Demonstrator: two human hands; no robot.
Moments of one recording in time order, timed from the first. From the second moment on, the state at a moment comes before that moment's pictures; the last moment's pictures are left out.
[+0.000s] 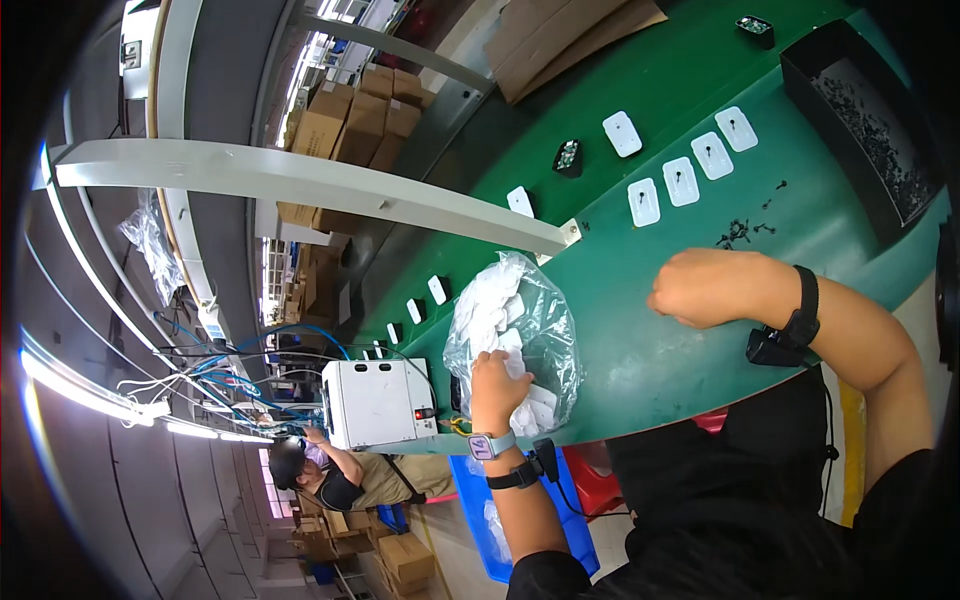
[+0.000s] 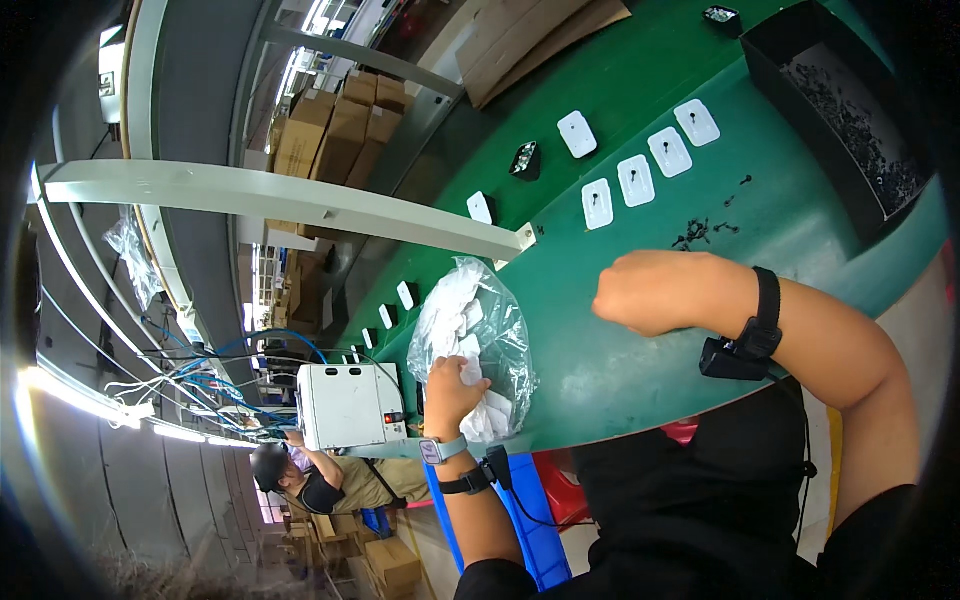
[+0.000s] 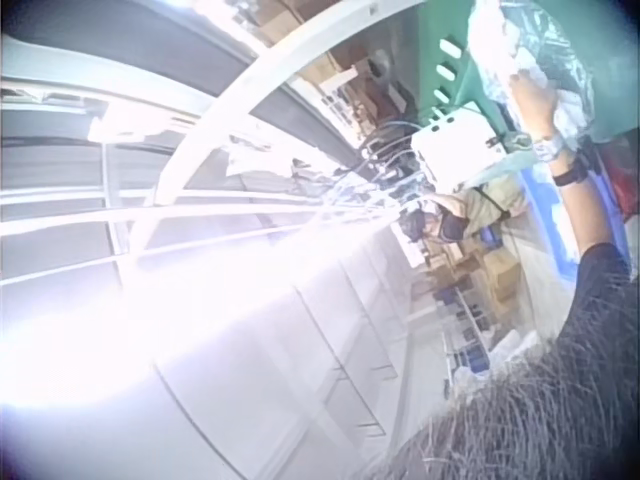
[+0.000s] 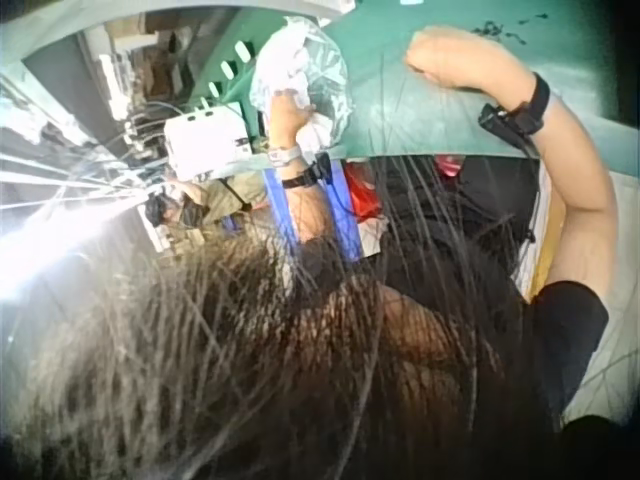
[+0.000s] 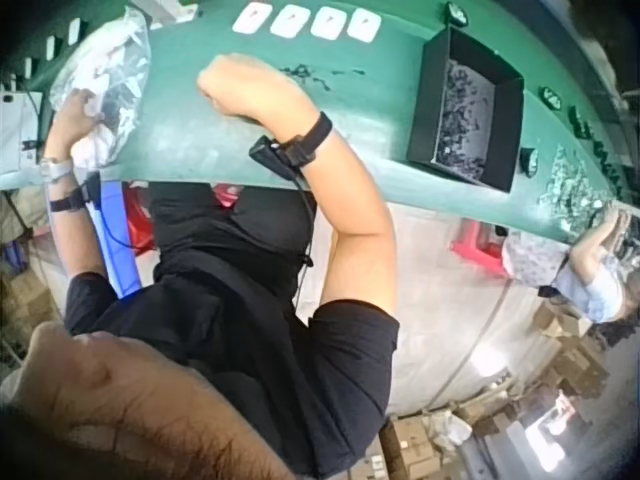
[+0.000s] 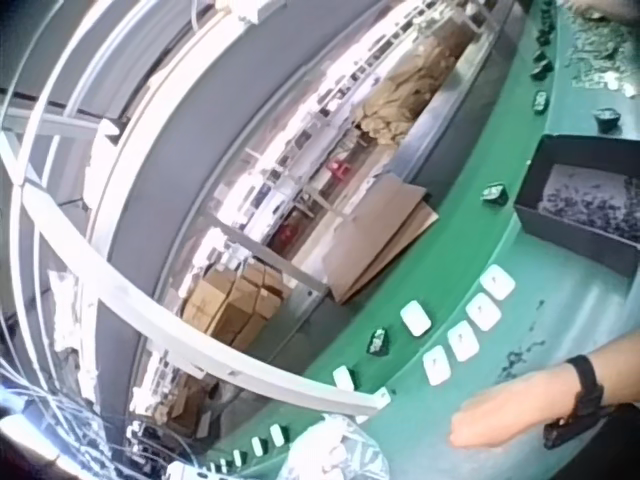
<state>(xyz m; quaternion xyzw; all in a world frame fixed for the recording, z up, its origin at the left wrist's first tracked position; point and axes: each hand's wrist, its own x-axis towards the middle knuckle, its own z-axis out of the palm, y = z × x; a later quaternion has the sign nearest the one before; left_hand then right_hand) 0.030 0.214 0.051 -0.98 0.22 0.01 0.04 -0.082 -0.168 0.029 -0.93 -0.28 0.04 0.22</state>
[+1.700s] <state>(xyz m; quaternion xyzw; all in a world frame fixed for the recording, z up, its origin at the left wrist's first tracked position) -0.011 -0.010 0.011 -0.63 0.22 0.08 -0.74 -0.050 -0.170 0.017 -0.79 -0.06 -0.33 0.51</state>
